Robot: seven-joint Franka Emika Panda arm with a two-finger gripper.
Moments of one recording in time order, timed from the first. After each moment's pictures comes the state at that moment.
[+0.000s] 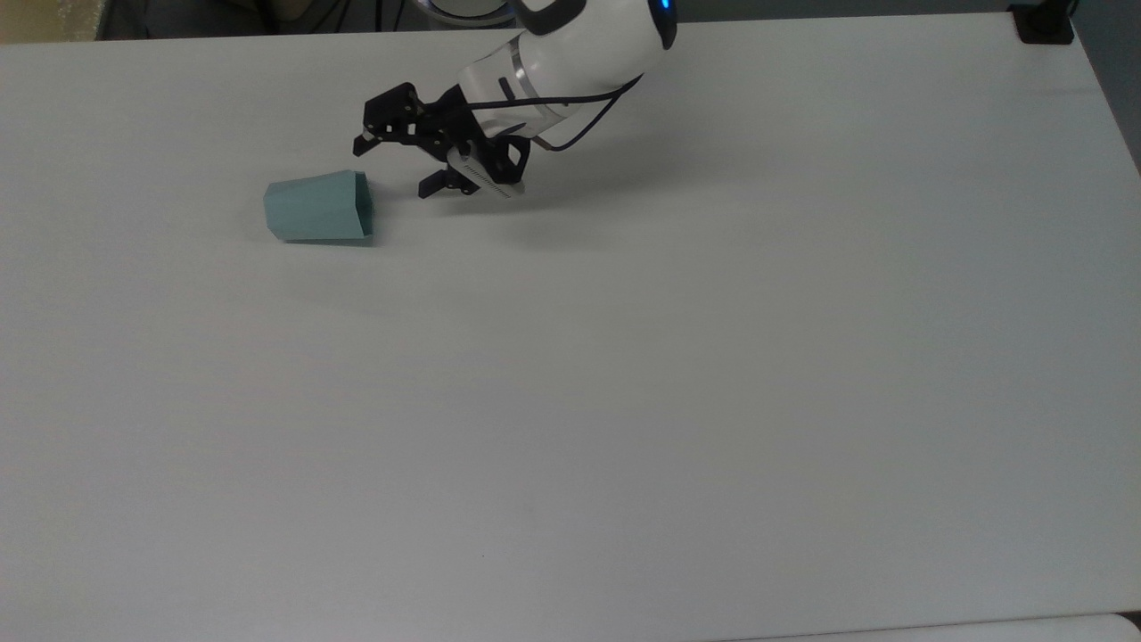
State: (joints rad) arm 0.58 0.12 -0.17 -2.17 -0.94 1.88 0.79
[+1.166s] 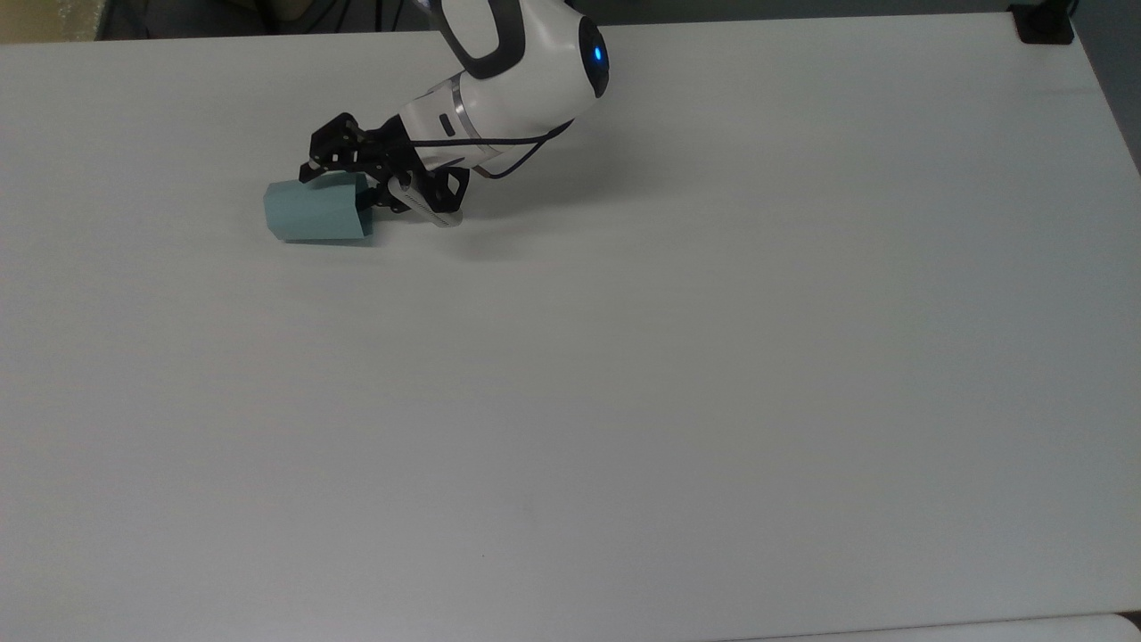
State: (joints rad) arm 0.47 0.19 -0.19 -2.22 -1.08 1.96 0.83
